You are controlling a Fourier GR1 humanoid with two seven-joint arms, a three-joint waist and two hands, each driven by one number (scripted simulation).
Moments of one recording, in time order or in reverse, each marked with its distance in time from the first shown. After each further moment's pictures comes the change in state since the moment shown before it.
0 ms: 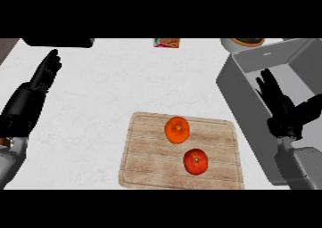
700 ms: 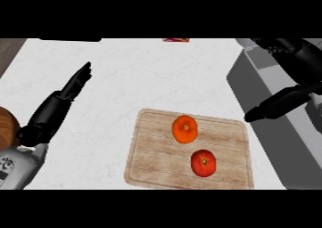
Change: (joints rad) left arm -0.012 -0.054 -0.099 0.012 -0.009 -0.108 -0.032; right arm -0.377 -0.271 0.113 -0.076 0.195 0.490 -0.295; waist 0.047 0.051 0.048
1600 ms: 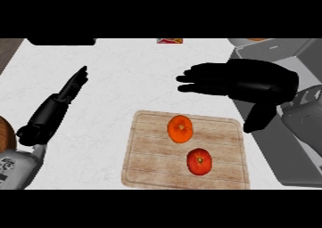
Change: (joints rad) left arm 0.032 -0.025 0.045 0.051 -0.021 -0.037 -0.033; right arm -0.185 -0.078 0.339 -0.070 0.602 0.183 -0.162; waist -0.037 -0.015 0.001
